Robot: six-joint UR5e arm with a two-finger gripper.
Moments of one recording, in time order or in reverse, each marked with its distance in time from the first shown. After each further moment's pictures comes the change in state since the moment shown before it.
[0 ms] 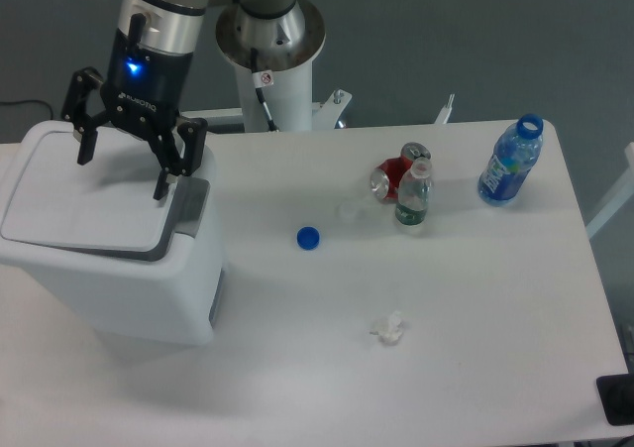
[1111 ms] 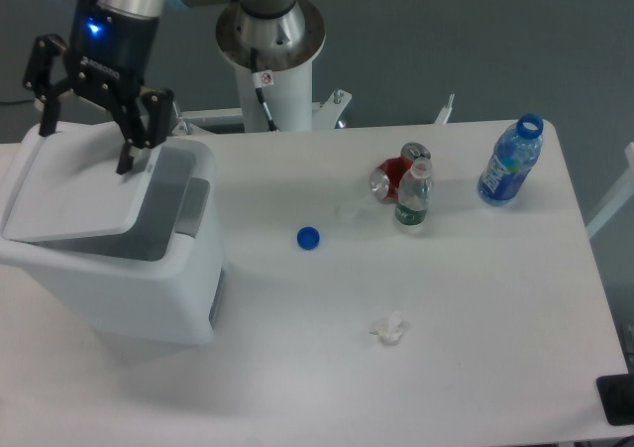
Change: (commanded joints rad) arm -0.035 0.046 0.026 0.002 0.000 -0.043
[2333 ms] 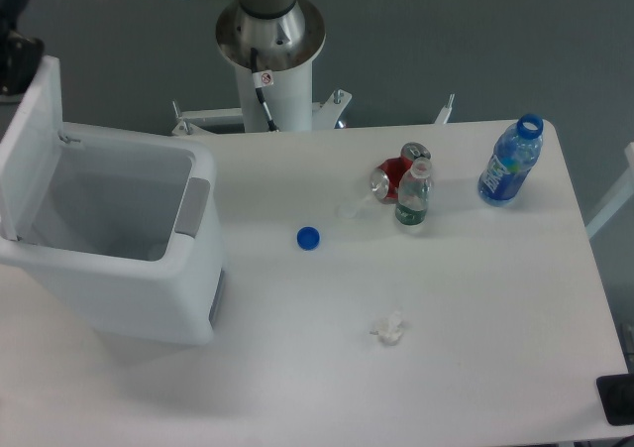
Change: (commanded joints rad) arm -0.132 0.026 0.045 -0.005 -0.117 -0.118
